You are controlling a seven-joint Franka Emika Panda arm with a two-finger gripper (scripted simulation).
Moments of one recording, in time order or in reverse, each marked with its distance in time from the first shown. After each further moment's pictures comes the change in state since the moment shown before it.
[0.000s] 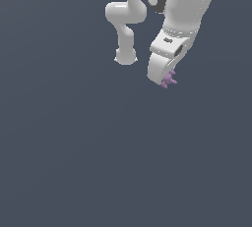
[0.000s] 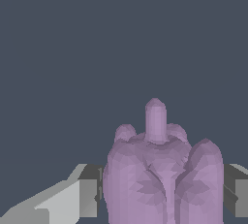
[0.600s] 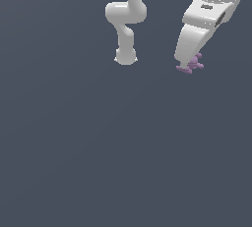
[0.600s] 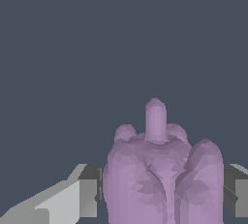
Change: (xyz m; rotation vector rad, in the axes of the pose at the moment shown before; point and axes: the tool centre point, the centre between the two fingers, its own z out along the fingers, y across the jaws) arm 0.047 -0.035 -0.067 0.001 0.001 0.001
